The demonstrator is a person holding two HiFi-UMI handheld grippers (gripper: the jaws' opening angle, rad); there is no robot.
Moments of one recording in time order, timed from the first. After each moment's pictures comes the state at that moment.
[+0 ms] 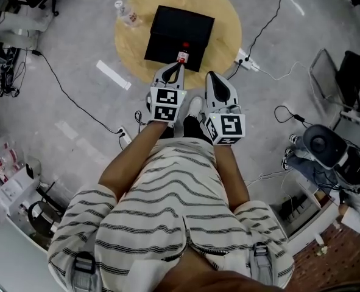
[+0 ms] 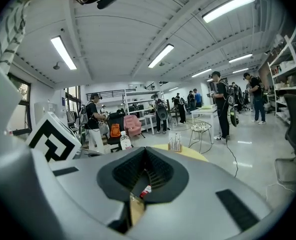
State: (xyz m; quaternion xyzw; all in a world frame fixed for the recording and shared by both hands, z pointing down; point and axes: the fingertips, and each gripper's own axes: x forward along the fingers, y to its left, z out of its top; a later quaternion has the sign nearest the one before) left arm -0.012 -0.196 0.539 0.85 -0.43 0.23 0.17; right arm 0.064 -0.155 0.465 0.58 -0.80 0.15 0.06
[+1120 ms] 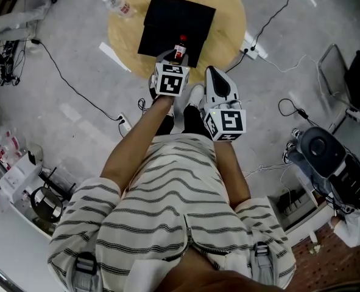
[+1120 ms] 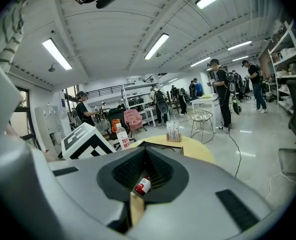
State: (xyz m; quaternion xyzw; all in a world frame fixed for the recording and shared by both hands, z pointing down) left arm 0.006 -0.229 0.639 0.79 -0.43 0.34 0.28; right arm 0.081 -0.174 0.503 0.56 -0.80 0.20 0.07
